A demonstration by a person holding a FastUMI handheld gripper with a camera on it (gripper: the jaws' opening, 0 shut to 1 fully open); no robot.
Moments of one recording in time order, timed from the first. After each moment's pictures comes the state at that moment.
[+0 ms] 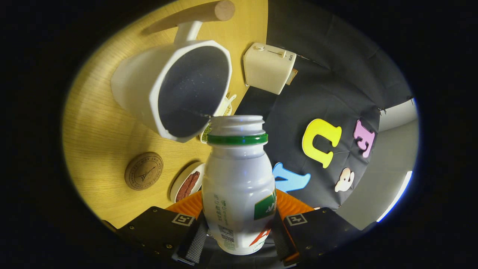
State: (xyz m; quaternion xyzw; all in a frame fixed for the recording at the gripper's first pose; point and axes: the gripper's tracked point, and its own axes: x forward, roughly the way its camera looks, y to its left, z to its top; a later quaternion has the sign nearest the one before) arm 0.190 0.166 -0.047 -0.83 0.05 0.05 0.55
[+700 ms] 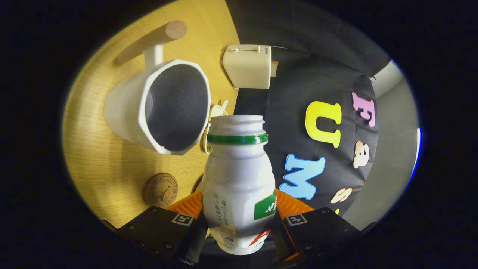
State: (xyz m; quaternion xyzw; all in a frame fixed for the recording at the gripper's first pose) arm 0.183 0.159 -0.060 -0.72 0.08 0.07 0.68
